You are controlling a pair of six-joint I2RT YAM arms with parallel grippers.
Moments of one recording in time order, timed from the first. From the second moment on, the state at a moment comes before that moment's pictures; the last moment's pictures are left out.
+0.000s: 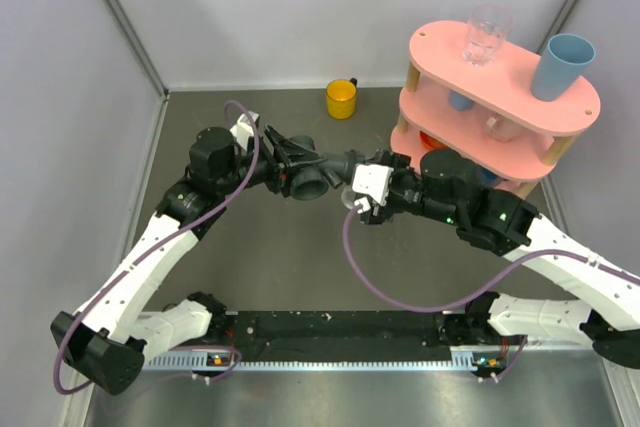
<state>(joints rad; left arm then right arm) -0.48 1.03 1.04 -0.25 0.54 -1.40 0.99 1.01 1.20 -0.51 -0.03 -0.69</state>
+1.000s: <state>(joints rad) -0.48 1.03 1.04 -0.26 0.60 -1.35 0.99 1.05 1.24 -0.52 -0.09 -0.65</state>
